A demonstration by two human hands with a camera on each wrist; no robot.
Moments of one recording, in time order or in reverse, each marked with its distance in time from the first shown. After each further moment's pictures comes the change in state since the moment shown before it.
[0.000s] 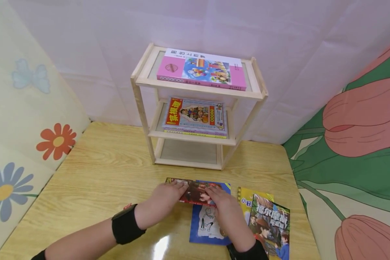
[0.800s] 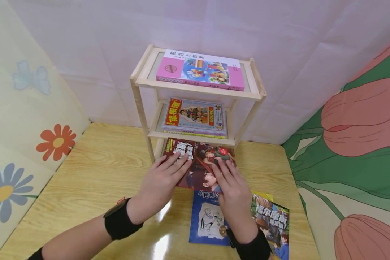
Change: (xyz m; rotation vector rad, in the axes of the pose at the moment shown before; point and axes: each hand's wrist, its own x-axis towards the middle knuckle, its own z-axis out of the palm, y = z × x) left_hand -0.004 -0.010 -0.054 0.042 0.632 0.044; right_hand 0.028 -0.008 -0.053 -0.040 0.642 -0.152
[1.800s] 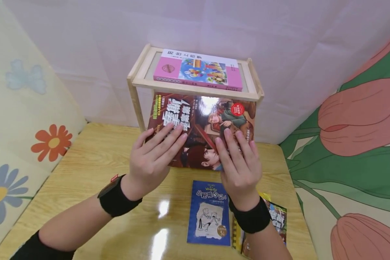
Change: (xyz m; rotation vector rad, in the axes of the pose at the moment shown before) left_hand 0.054 -0.025 -0.040 0.120 0.648 0.159; right_hand 0.098 -0.008 -0.014 -0.021 0.787 -0.259
